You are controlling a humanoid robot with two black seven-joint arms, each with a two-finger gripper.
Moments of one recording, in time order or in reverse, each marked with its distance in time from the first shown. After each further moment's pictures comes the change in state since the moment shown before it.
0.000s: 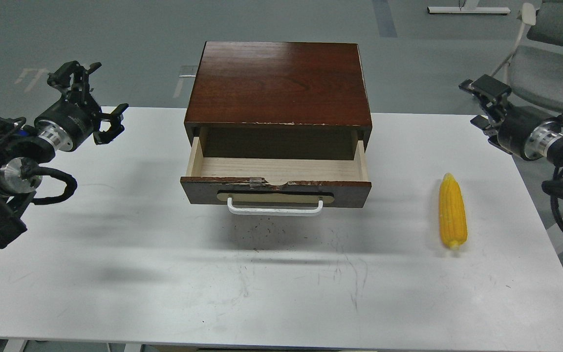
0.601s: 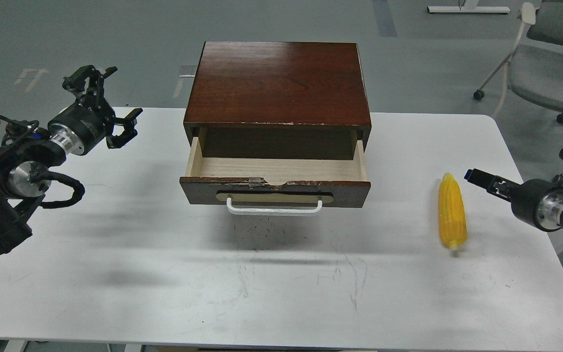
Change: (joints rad) left arm 0.023 0.008 0.003 -0.078 0.007 0.000 0.001; right arm -0.084 -0.157 -0.255 0.247 -0.266 -0.111 -0.169
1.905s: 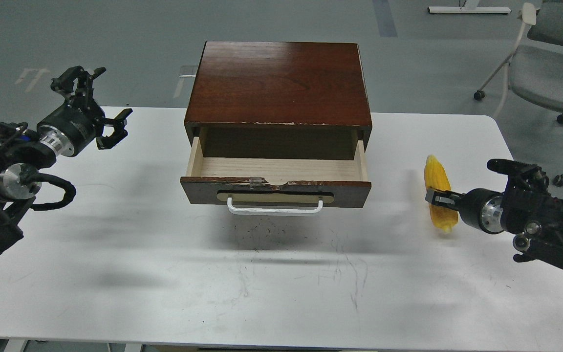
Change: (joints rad) left arm 0.014 0.026 -0.012 0.000 -0.003 0.000 -0.003; right arm 0.201 0.197 -0.195 -0.149 -0.154 0.009 0.063
